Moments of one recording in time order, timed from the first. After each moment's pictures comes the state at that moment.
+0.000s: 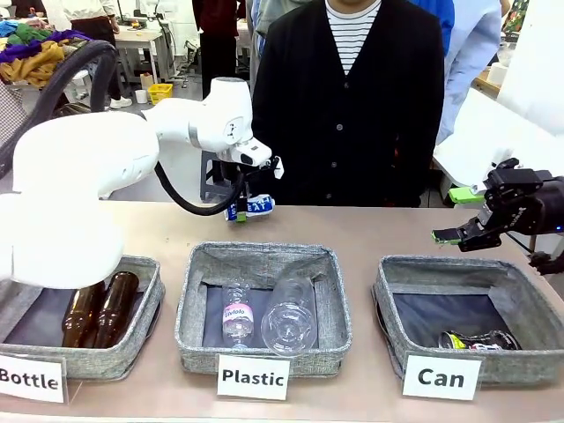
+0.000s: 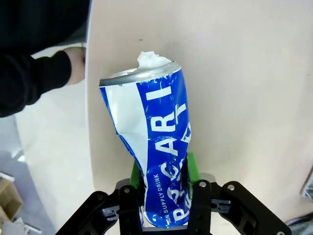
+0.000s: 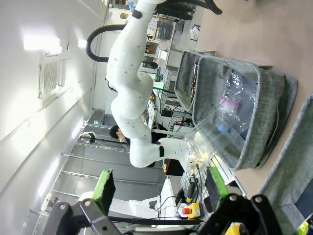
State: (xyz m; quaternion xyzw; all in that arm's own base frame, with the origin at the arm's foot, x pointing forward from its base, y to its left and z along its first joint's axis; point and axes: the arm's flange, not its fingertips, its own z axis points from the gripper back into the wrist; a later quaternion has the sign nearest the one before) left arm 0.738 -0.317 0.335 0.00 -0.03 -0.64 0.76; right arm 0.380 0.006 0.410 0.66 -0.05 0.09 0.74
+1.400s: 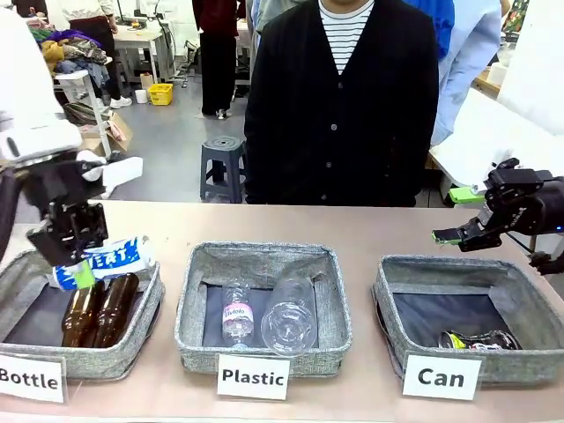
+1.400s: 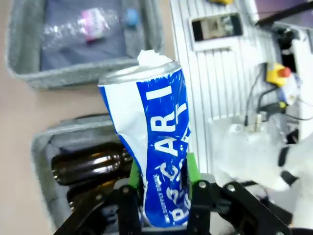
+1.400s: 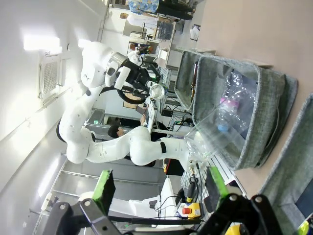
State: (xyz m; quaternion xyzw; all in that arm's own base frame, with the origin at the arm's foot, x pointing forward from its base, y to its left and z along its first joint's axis) left arm 0.381 -0.101 0.469 -0.21 0.00 -0.70 0.68; right arm 0.380 0.005 0.410 0.66 -0.05 0.09 0.74
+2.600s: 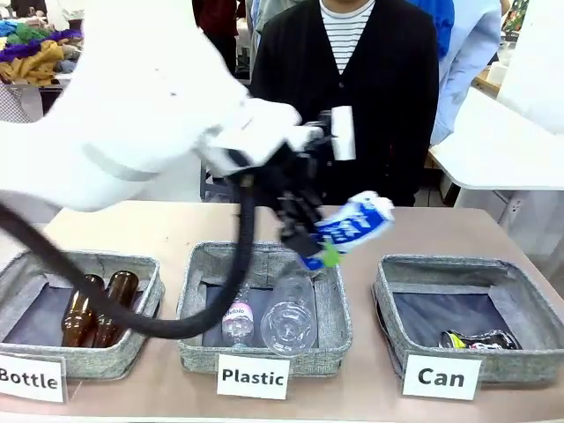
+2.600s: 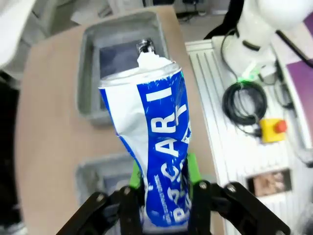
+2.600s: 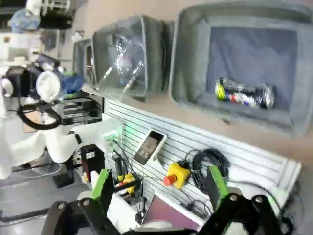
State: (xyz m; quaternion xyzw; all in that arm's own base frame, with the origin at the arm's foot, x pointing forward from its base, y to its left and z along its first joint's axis) left arm 0.326 -0.404 0.515 -0.23 -0.25 -0.71 0.61; right arm 0.228 -0.091 0.507 0.39 -0.07 0.01 0.92
